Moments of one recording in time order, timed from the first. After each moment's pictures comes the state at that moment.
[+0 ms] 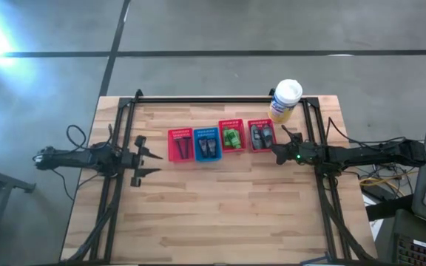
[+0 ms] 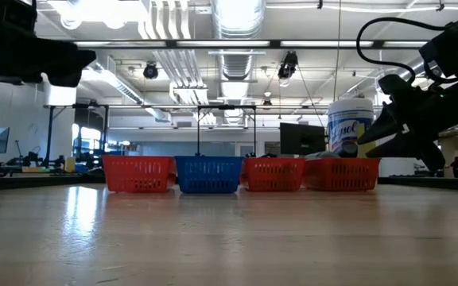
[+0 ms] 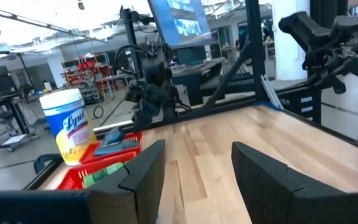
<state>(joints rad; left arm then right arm) -0.08 0.00 0.01 0.05 0.03 0.20 -0.09 0.60 0.01 0.12 0.42 0.97</state>
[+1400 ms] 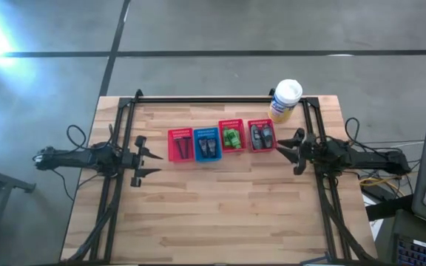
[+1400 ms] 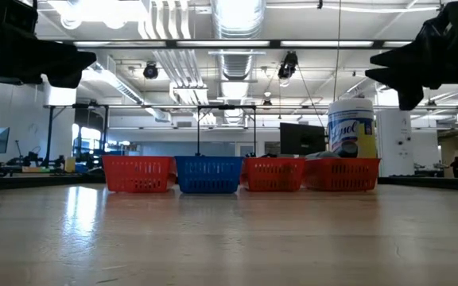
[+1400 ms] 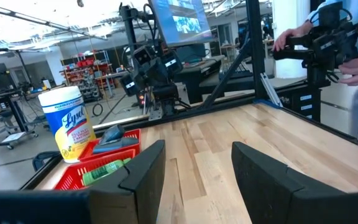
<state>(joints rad) -0.08 0.01 0.01 0.04 0.03 0.20 -0.02 0.03 0.01 0.10 0.20 0.31</state>
